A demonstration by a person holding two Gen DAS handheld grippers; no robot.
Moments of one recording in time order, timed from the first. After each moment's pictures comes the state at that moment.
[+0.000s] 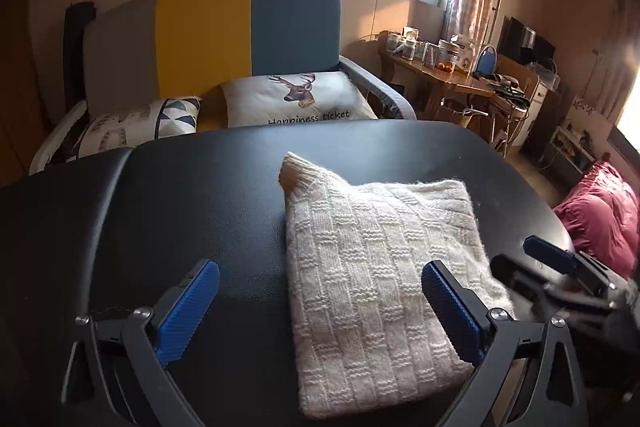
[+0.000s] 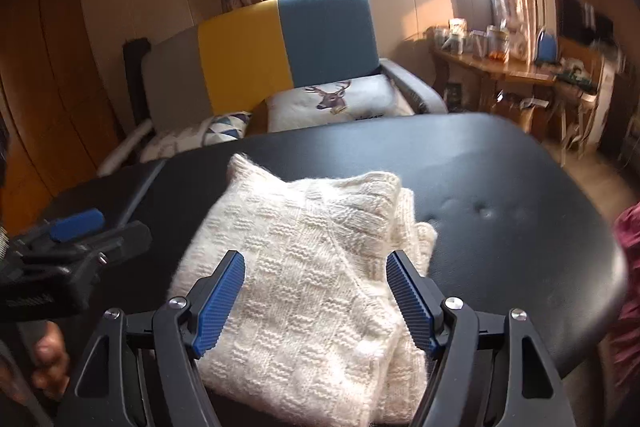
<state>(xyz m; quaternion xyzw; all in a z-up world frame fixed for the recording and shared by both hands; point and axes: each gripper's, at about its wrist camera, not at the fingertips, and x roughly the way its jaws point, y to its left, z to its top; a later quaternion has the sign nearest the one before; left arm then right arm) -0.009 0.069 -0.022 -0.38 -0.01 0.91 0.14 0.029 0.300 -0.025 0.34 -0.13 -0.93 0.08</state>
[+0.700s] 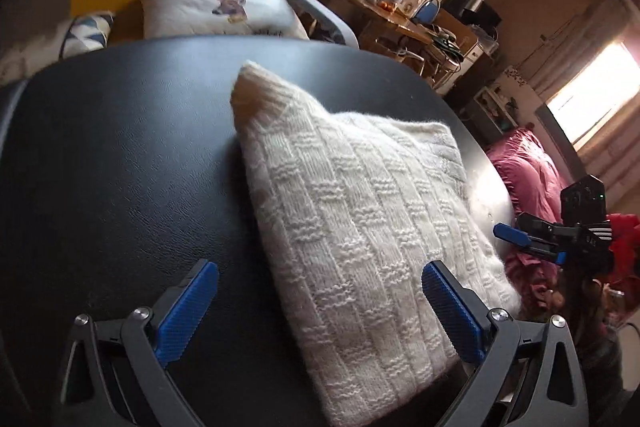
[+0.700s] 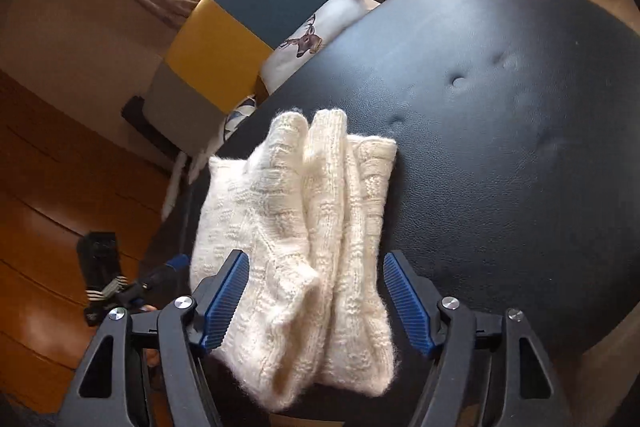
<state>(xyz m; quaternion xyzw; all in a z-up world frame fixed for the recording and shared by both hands) -0.095 0.039 -0.093 -0.51 -0.07 0.80 0.31 0.007 0.419 -0.100 0.45 -0.35 -0.81 0.15</state>
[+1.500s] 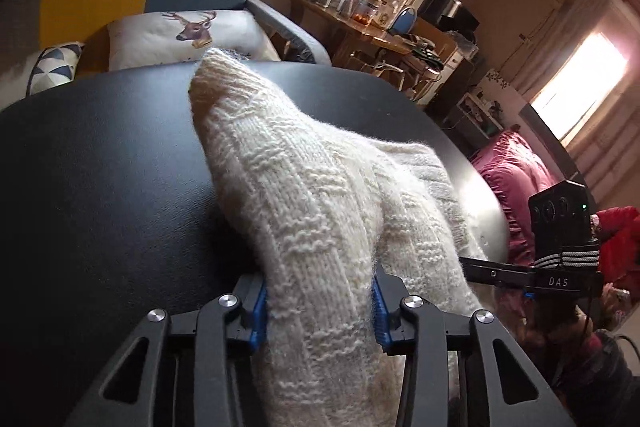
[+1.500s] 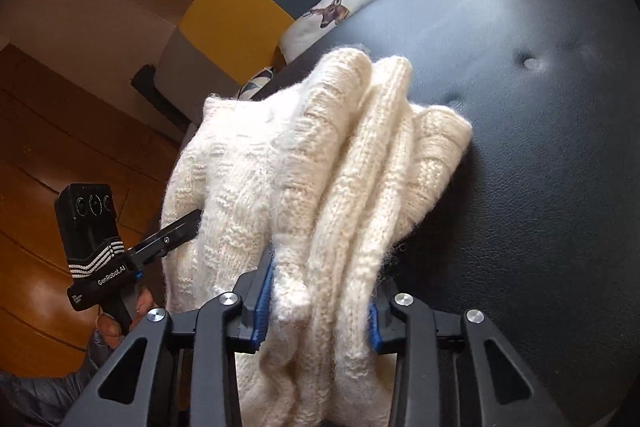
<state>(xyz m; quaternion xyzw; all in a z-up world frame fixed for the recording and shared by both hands) -0.107 0.106 -0.072 -0.44 -0.06 0.82 0.36 -0.021 0.406 -0.109 0.44 -0.32 -0.82 0.19</state>
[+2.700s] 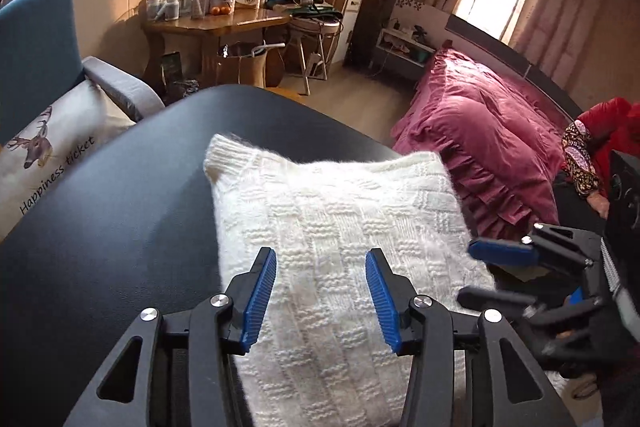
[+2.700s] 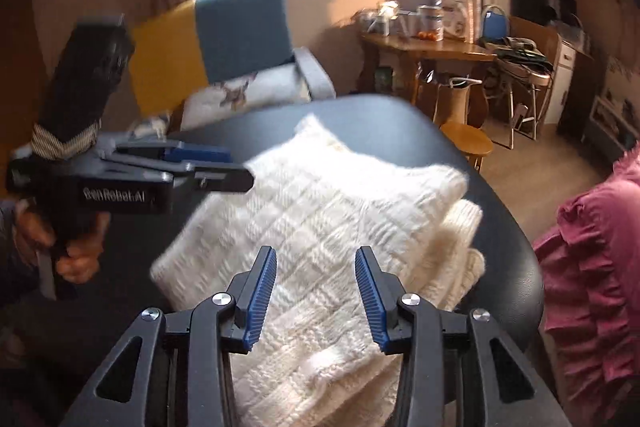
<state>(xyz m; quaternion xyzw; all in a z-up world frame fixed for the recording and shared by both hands) -0.124 0.381 -0.048 -0.42 0.12 0.77 0.46 0.005 0.485 -0.074 0.44 -0.04 -0.90 -0.01</state>
